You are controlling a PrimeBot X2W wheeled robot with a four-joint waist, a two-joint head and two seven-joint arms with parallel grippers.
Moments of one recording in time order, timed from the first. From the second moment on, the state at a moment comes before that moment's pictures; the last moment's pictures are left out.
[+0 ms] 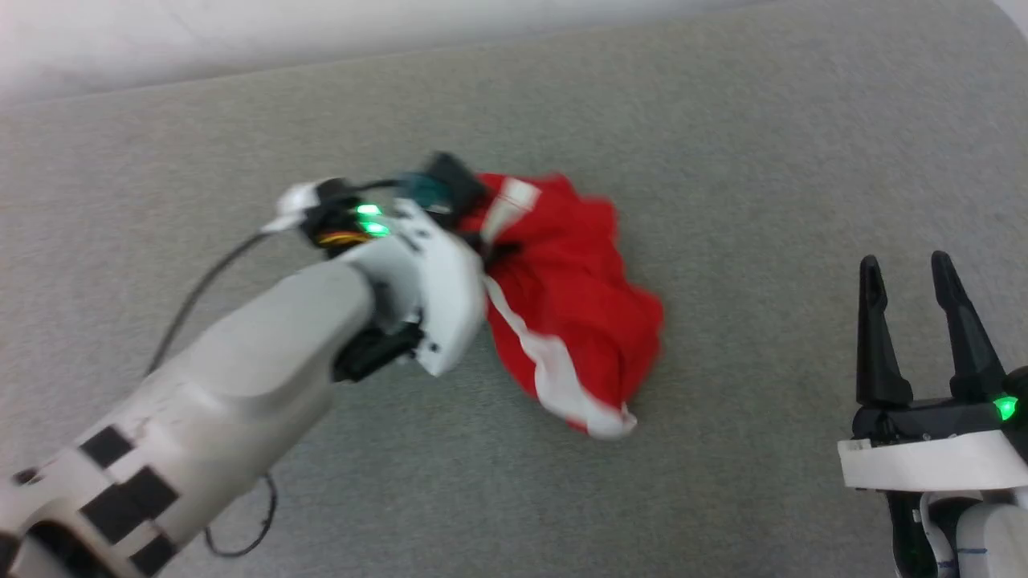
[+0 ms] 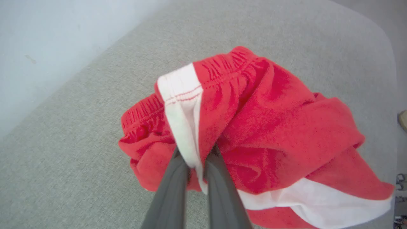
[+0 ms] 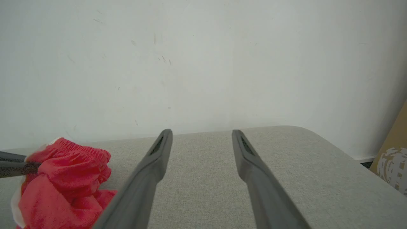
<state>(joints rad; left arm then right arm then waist) -1.02 0.44 -1.18 0.44 -0.85 -0.12 0.22 -0.05 -0.05 -0.08 -0.10 0.17 0.13 -0.26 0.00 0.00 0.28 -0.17</state>
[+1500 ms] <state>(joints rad) -0.14 0.27 -0.25 0.05 -0.29 0.31 -0.26 -0.81 -0.59 1.00 0.24 0.72 0.13 0.35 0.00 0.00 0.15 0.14</state>
